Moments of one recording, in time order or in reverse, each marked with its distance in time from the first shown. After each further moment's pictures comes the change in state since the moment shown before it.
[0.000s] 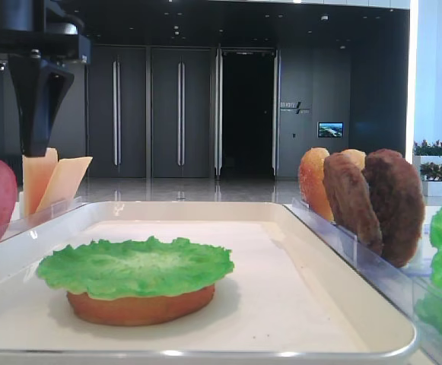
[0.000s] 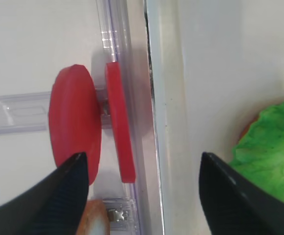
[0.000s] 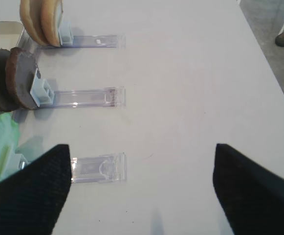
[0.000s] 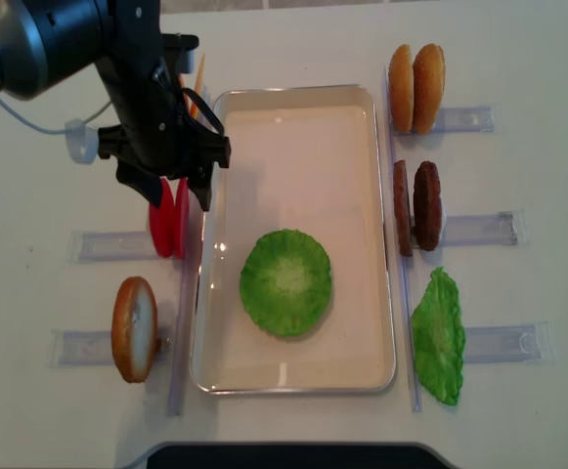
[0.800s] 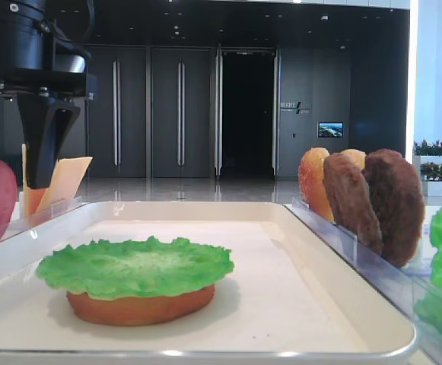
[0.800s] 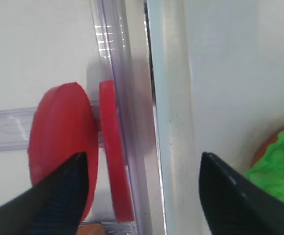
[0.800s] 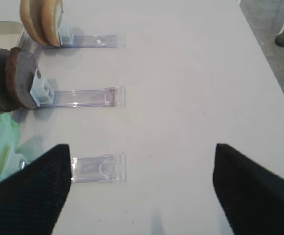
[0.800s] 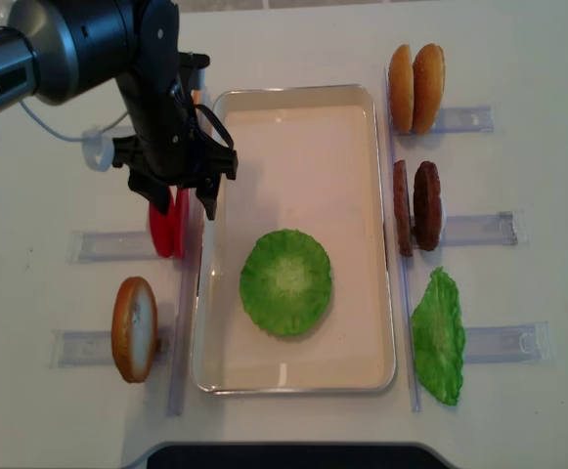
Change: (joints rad) left arm 0.000 0.072 0.000 0.015 -0.041 -0.002; right arm 0.001 0.000 0.000 0.000 0.000 0.000
